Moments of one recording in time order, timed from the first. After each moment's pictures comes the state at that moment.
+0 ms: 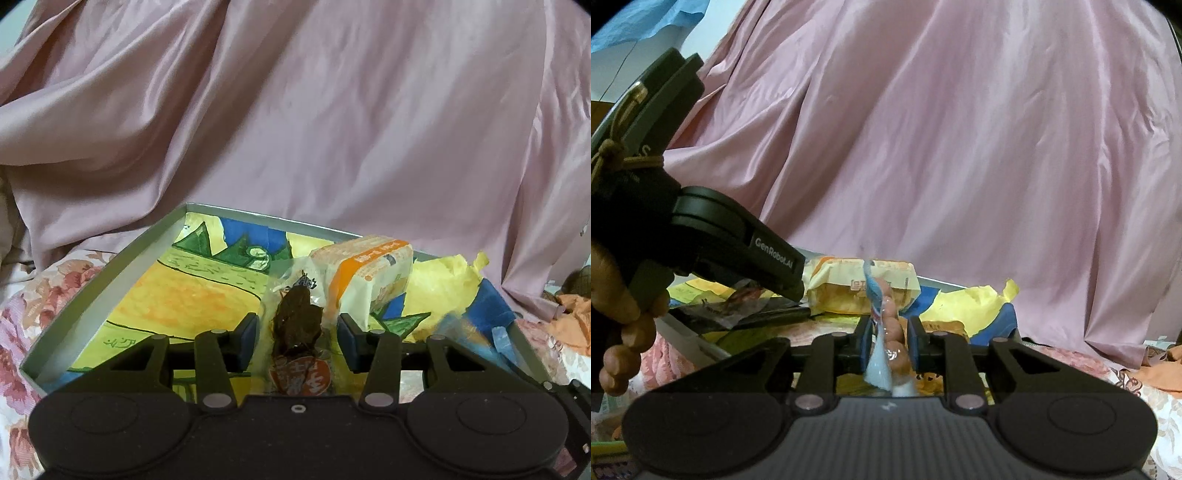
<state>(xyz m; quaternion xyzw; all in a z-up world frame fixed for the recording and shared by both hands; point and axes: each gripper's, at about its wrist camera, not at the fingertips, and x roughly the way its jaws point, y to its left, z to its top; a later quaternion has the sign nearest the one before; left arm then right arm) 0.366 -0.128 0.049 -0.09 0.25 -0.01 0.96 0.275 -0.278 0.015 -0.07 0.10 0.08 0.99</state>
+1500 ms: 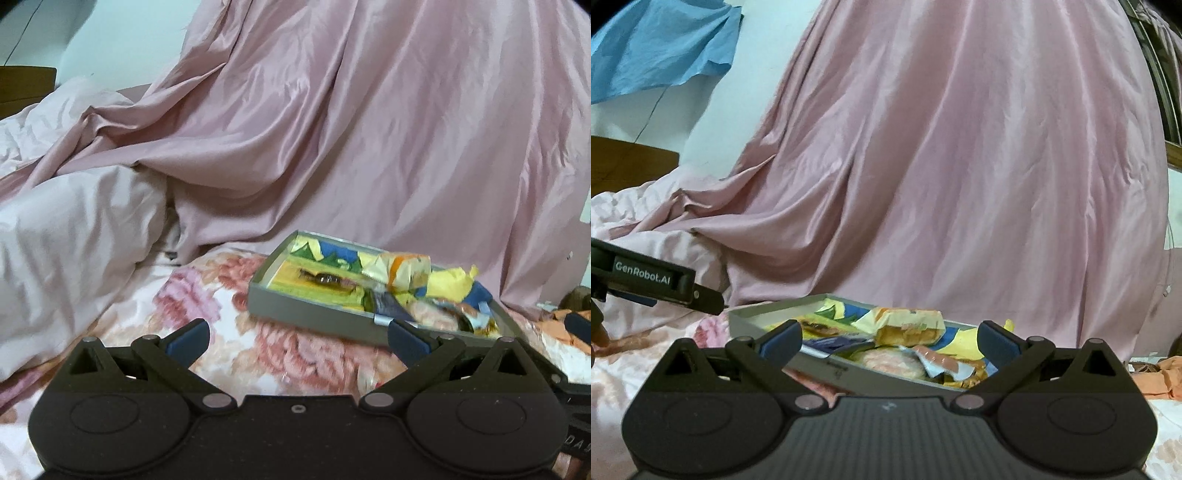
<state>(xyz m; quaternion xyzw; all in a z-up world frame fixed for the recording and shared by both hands) 0.148 -0.048 0.064 -0.10 0.18 0.04 0.98 0.140 -0.267 0.056 -0.07 0.03 0.12 0.99</state>
